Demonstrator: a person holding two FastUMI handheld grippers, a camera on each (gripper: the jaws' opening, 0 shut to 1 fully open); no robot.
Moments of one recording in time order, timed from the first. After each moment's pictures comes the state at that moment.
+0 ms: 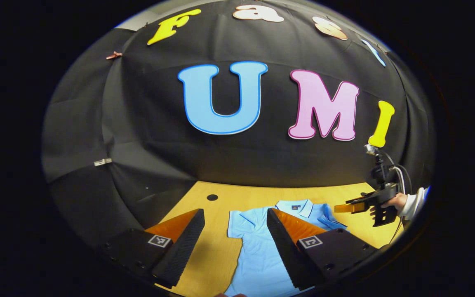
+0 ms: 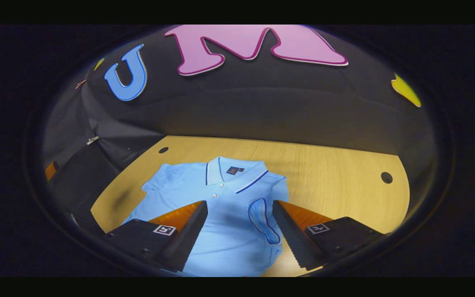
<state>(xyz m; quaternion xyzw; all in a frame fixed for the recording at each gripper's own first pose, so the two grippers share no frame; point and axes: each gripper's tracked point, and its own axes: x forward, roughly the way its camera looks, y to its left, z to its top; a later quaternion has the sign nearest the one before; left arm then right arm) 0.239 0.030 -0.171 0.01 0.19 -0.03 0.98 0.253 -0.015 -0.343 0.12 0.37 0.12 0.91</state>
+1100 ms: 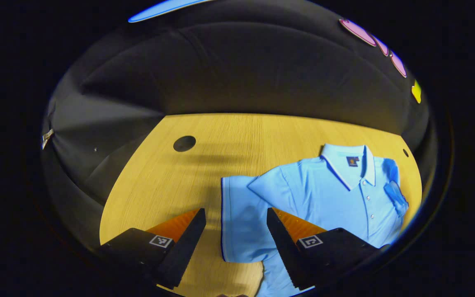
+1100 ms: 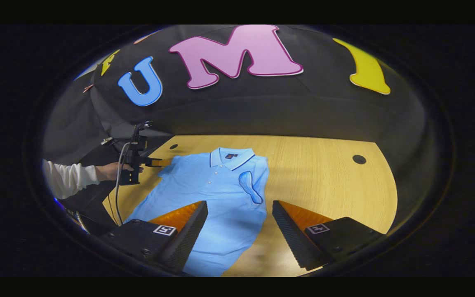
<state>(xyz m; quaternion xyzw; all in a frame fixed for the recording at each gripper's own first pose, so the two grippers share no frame) 0.429 0.046 -0.440 0.05 0.43 -0.03 0.90 0.127 -0.068 -0.312 0.15 0.37 0.10 0.91</state>
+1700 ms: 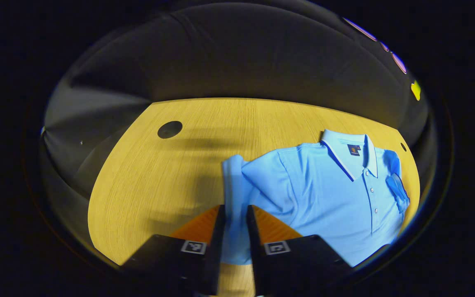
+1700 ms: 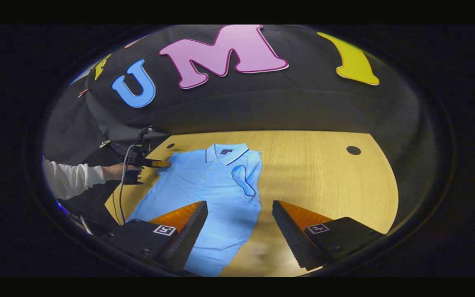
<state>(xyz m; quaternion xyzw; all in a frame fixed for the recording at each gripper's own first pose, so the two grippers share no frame) 0.426 0.030 -0.458 0.03 0.45 -0.06 0.89 0.111 -0.077 -0.316 0.16 0.38 0.10 0.91</state>
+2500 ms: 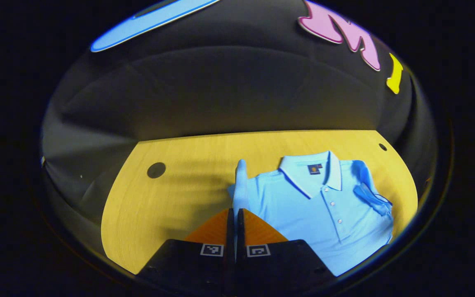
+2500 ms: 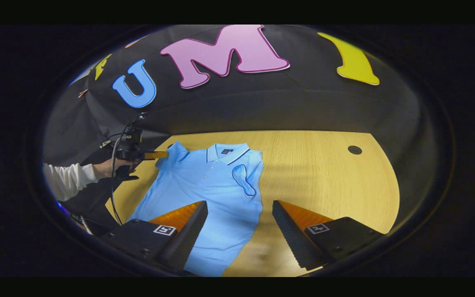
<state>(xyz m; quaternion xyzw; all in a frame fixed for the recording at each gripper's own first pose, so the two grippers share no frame) 0.421 -0.032 -0.383 0.07 0.39 -0.13 0.91 0.107 -0.072 -0.315 0.17 0.38 0.10 0.91</state>
